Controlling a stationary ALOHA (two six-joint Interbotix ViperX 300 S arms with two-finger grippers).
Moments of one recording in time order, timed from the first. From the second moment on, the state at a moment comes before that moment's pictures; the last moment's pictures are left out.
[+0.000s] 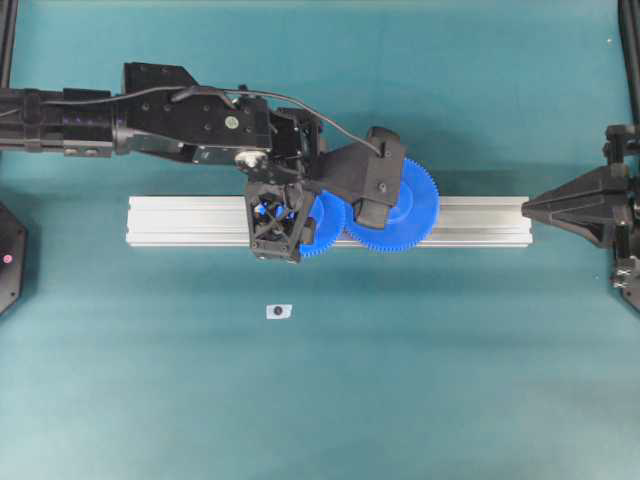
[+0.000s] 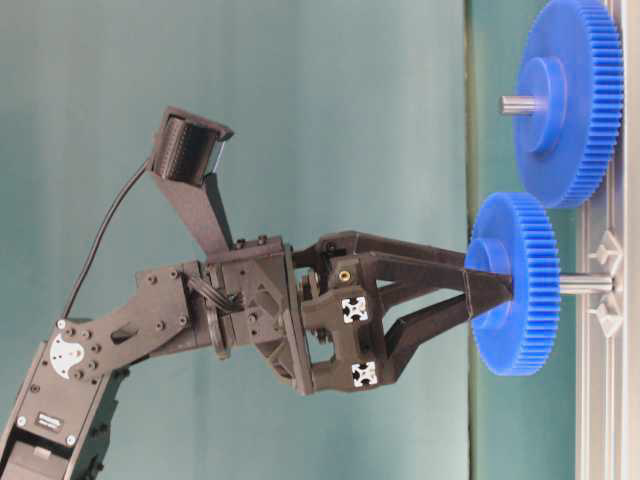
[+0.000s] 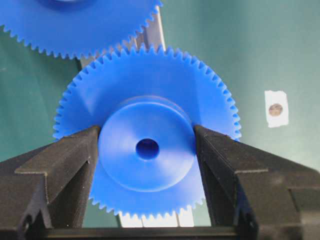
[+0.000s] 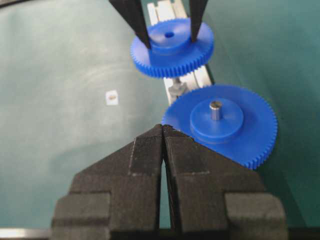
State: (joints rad) left arm 0.12 0.24 0.08 0.01 0.99 0.28; right arm -0.07 -1.06 1.33 0.04 -0.02 0.17
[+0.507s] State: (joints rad) left arm 0.12 0.24 0.09 0.01 0.98 0.28; right arm -0.07 -1.06 1.33 0.04 -0.02 0.17
